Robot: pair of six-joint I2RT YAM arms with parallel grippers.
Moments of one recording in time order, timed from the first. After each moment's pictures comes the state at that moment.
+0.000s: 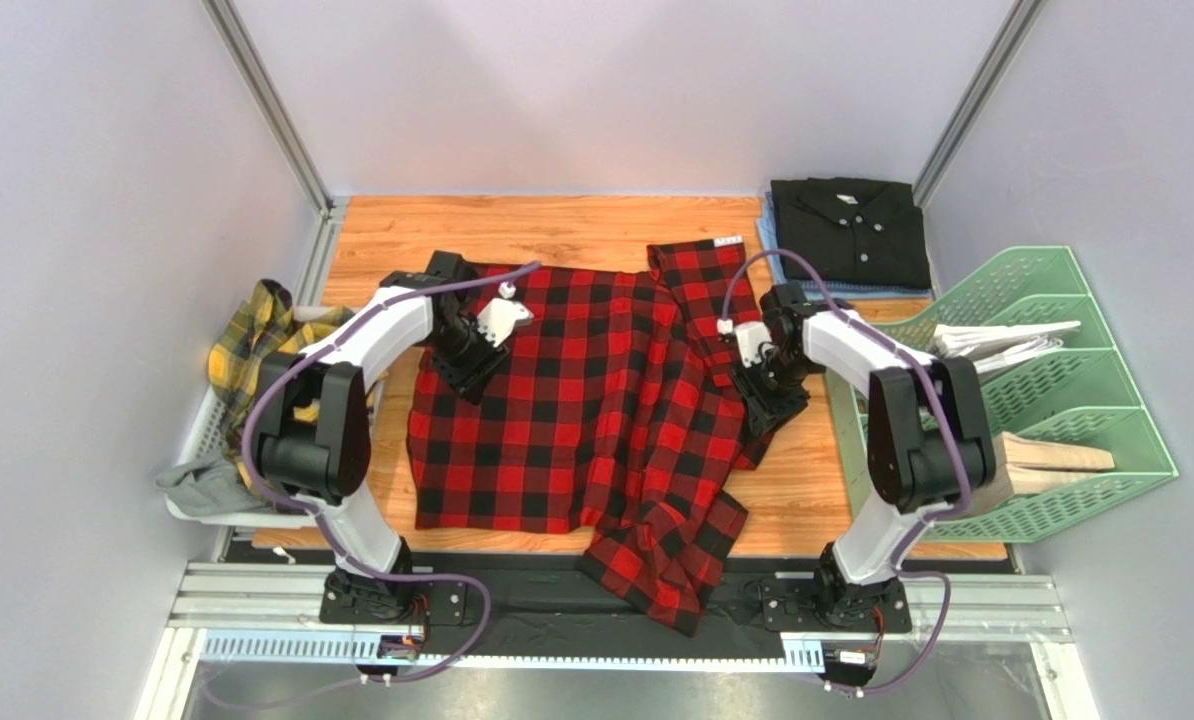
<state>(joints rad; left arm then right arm) -0.22 1.70 1.23 -0.91 0.25 0.61 0.19 1.68 1.09 -0.89 -0.22 -0.30</state>
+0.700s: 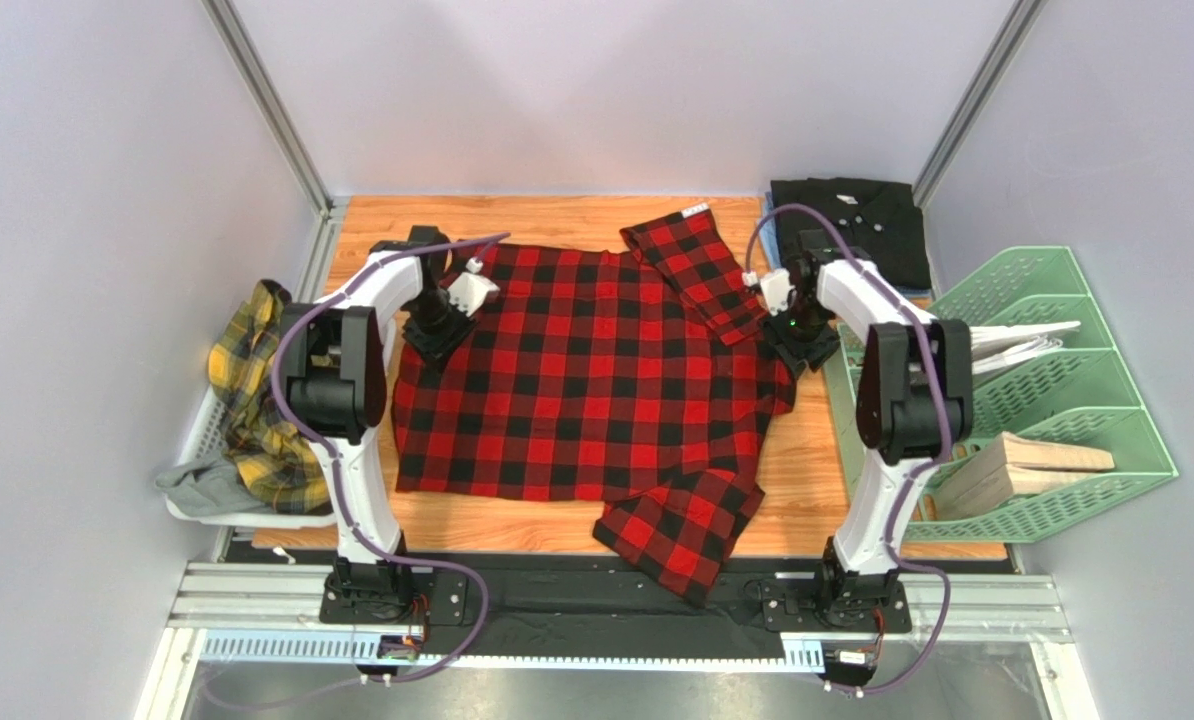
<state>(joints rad) -0.08 2.04 1.52 -0.93 0.03 0.62 0.08 1.96 1.44 -0.92 0.06 -0.45</state>
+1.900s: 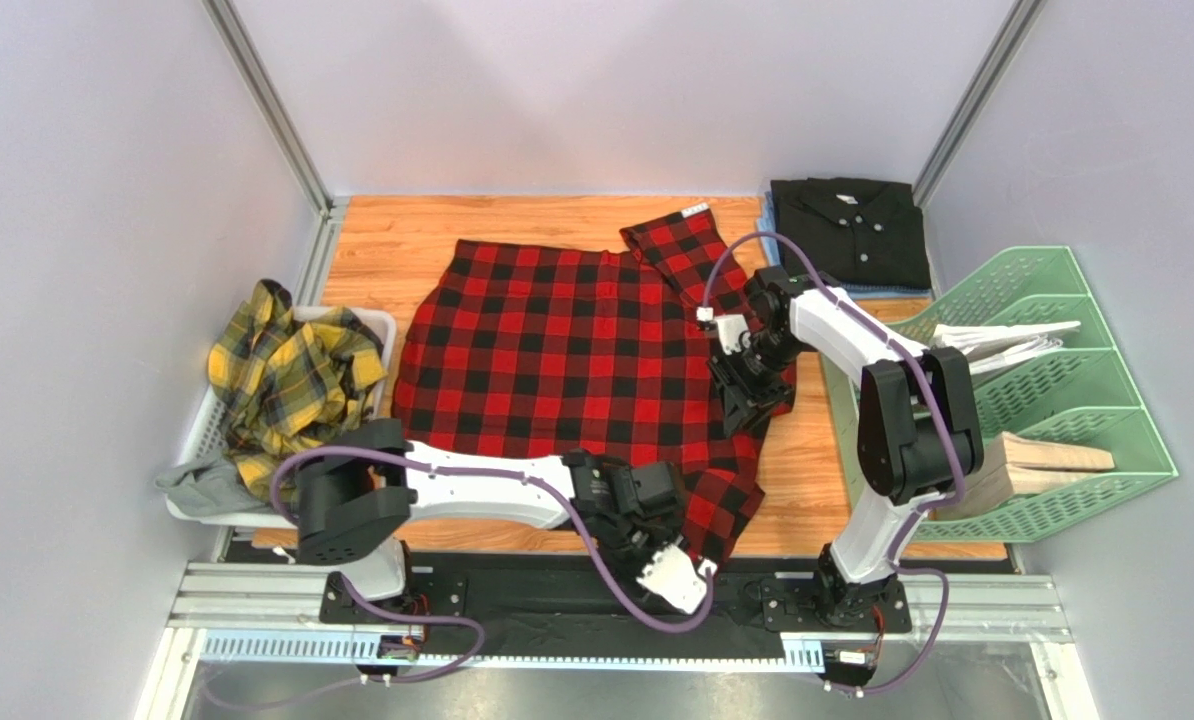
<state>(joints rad) -1.34 1.65 1.02 -0.55 0.37 0.85 0.24 1.77 1.25 -1.09 -0.40 -0.30</state>
